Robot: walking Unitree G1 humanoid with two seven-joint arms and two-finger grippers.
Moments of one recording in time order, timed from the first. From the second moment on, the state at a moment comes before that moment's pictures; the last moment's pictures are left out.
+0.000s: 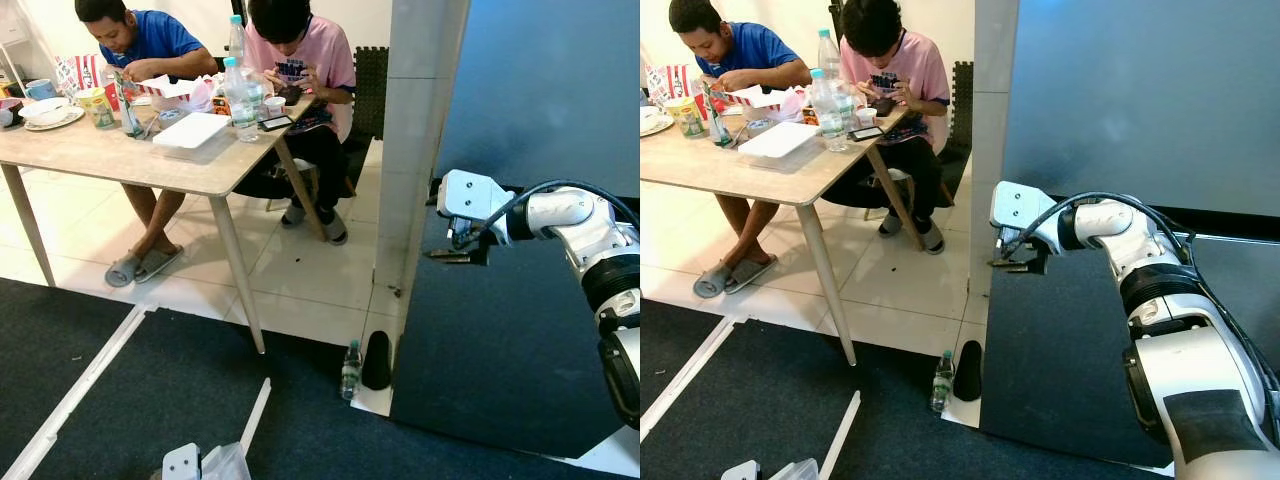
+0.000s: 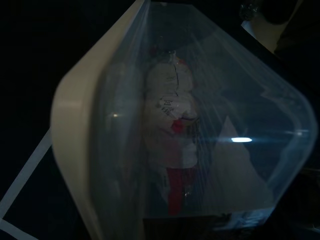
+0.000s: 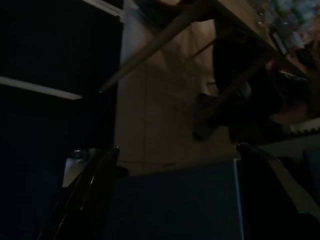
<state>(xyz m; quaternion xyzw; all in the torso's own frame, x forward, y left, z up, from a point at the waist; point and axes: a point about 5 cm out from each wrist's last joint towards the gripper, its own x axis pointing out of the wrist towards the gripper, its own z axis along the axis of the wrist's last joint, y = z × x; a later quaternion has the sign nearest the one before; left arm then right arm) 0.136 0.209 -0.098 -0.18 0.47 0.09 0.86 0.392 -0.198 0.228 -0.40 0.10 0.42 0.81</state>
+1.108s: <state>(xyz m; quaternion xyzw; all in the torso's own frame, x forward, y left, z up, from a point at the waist) 0.135 0.209 -0.099 -0.18 0.47 0.09 0.86 0.394 -0.233 0.219 -0.57 0.25 0.31 0.72</state>
